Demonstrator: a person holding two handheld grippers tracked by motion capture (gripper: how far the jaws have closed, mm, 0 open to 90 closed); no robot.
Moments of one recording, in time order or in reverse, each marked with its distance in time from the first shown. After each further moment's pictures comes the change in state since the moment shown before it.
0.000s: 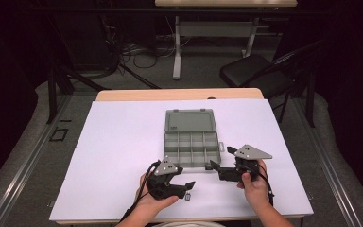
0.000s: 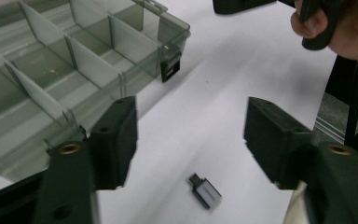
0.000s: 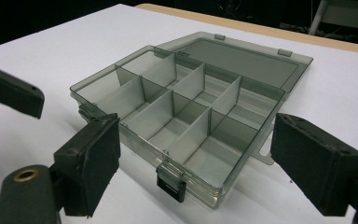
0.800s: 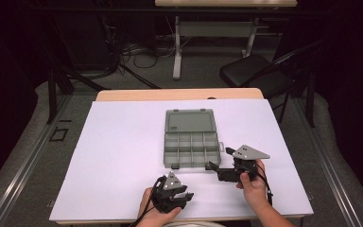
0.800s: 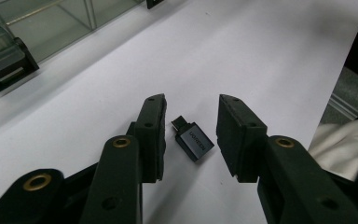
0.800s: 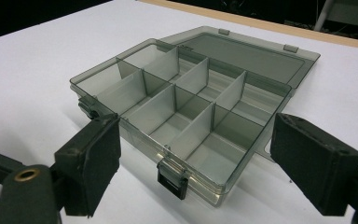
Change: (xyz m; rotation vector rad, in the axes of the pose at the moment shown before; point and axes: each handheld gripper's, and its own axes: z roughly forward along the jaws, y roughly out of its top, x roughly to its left) left arm -0.017 -0.036 0.026 0.123 0.035 -0.019; right arm 0.000 -0.004 0.005 0.023 0.011 -0.012
